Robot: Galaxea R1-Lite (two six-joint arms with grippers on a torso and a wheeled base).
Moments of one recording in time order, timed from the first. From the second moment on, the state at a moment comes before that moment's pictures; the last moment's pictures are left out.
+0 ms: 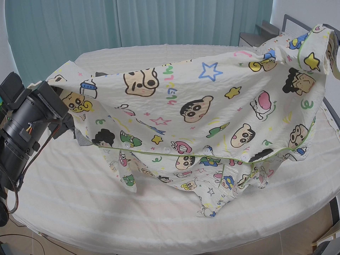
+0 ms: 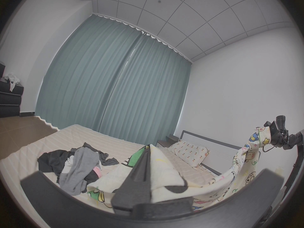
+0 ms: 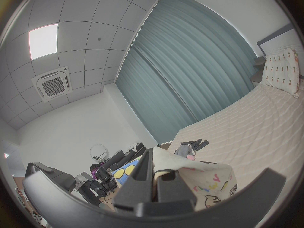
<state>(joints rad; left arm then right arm) -0.58 1.29 -0.55 -1.13 0.24 -0.16 0.39 1.07 -1.04 -0.33 0.40 0.58</state>
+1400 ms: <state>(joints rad) -0.59 1.31 -0.54 -1.13 0.25 -0.16 0.37 1.07 -1.03 -0.33 0.40 0.58</state>
